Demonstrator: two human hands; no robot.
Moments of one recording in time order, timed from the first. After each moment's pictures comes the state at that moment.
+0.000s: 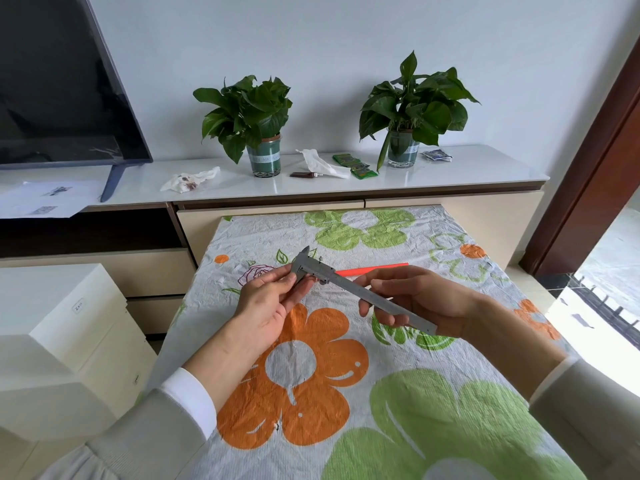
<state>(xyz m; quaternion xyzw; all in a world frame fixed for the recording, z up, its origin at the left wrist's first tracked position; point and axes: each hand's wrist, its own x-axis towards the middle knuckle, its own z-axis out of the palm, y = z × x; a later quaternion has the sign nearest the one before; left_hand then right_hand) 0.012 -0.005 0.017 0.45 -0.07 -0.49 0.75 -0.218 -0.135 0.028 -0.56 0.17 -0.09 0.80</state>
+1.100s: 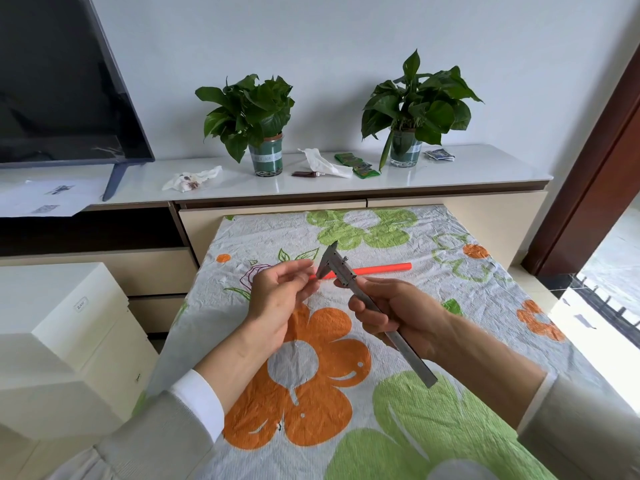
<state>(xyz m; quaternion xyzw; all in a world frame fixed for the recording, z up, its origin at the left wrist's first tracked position) 0.000 -0.011 0.015 0.56 -0.25 -0.38 0.69 -0.186 -0.091 0.024 -0.41 0.24 -0.18 0.86</state>
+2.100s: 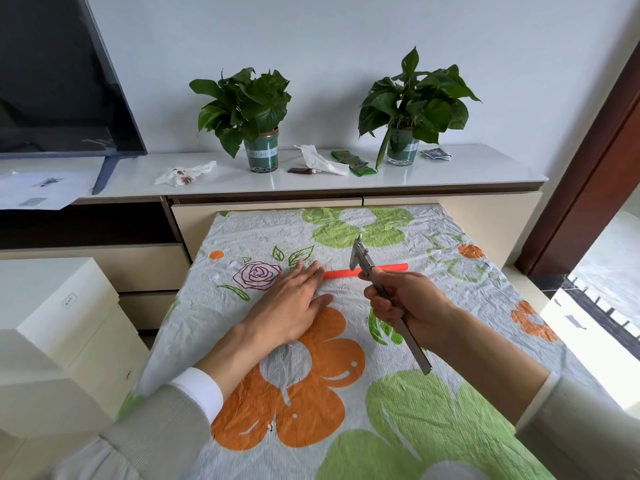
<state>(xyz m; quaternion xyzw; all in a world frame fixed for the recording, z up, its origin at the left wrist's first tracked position) 0.015 -0.024 -0.012 0.72 -0.68 -0.05 0.12 -0.193 -0.102 0.031 -0.40 0.35 -0.29 0.80</state>
